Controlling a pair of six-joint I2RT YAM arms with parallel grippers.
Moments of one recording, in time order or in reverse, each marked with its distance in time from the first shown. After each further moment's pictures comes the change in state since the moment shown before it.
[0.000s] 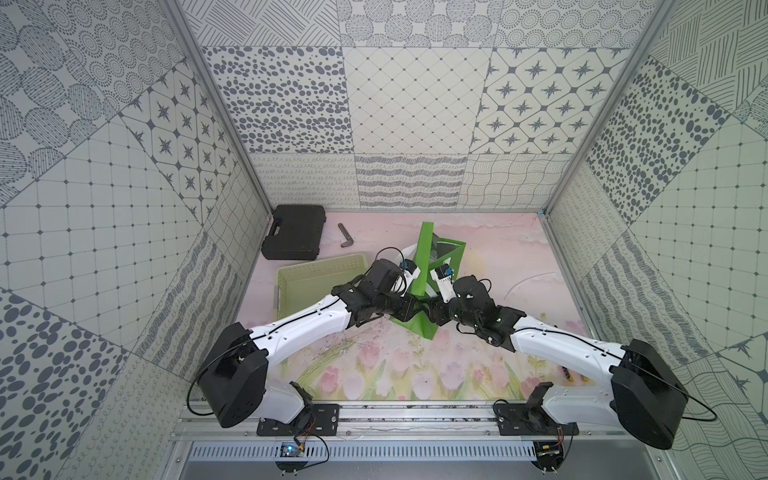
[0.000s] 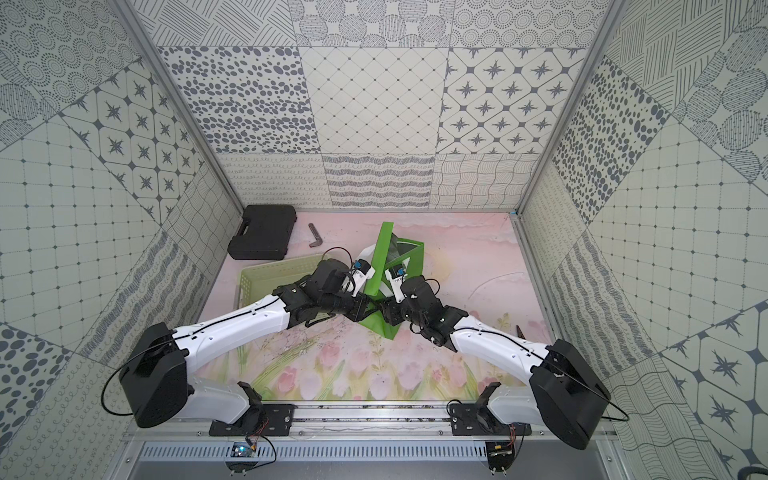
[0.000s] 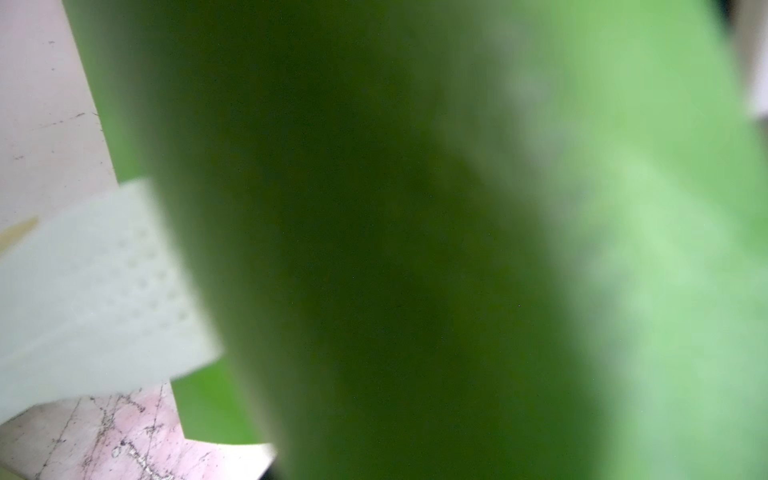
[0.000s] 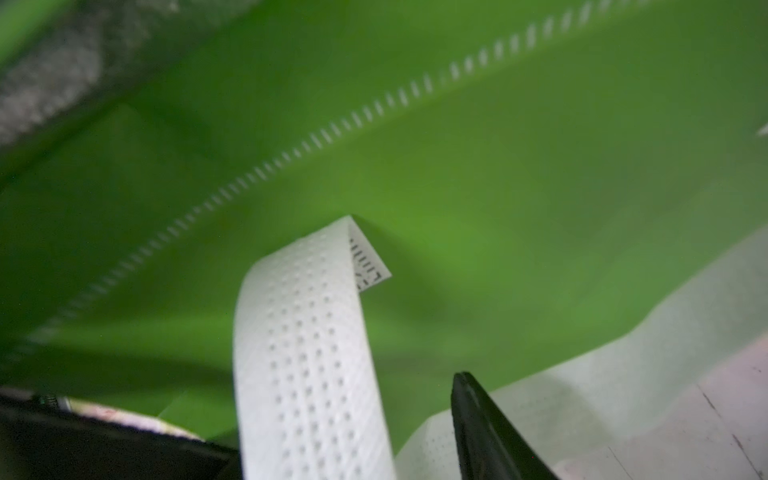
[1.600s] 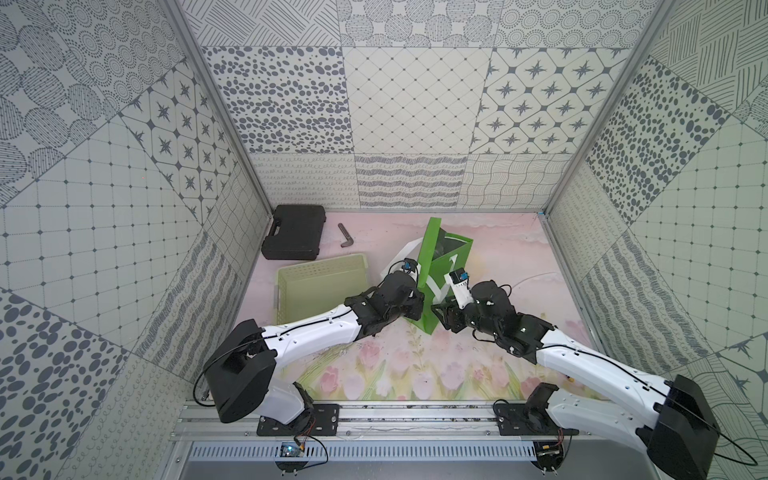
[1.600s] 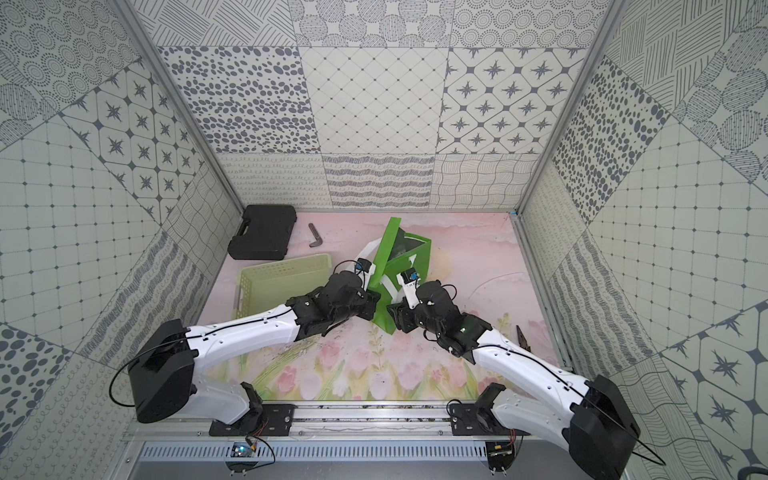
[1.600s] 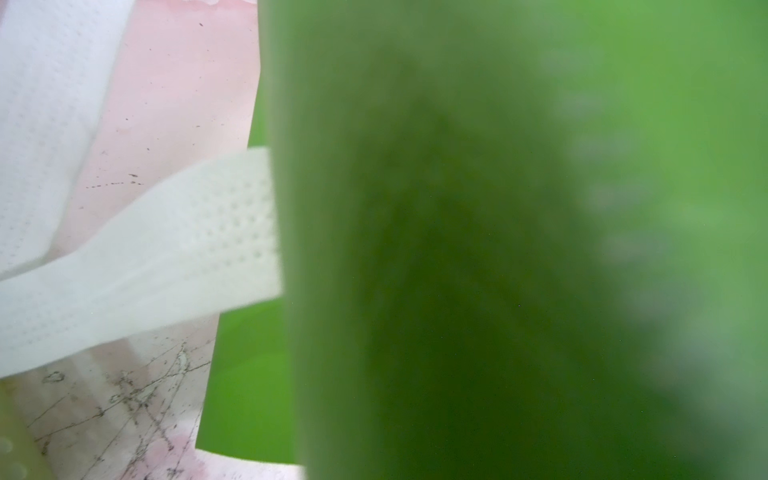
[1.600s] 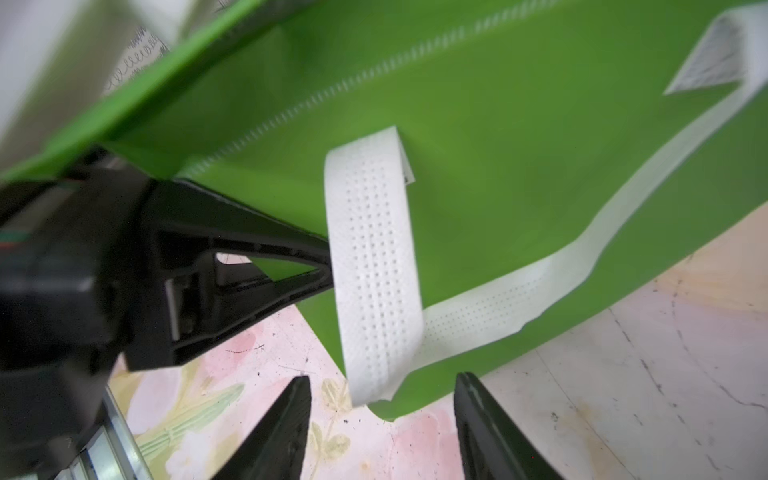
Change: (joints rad) left arm -0.108 0.011 -0.047 0.181 -0.360 -0.120; right arm -0.036 -0.268 -0.012 -0.232 0.006 -0.051
